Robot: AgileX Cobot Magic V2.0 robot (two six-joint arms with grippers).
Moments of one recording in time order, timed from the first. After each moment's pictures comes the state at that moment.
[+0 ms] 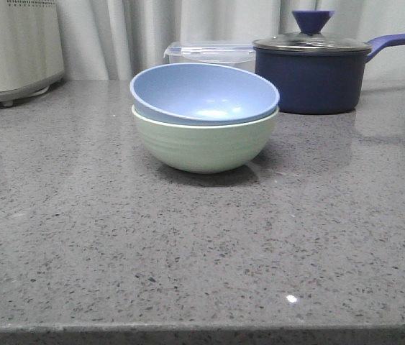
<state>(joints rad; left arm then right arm) -0.24 0.40 -0.47 -0.12 0.53 -0.01 0.22 0.43 -0.44 0.24 0.50 -0.01</state>
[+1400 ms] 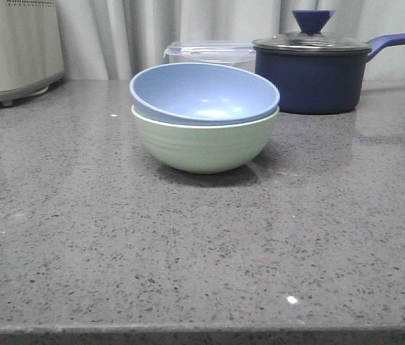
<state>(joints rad) -0.21 0.25 -0.29 -0.08 0.42 -0.01 0.22 0.26 -0.39 0.24 0.50 -0.01</state>
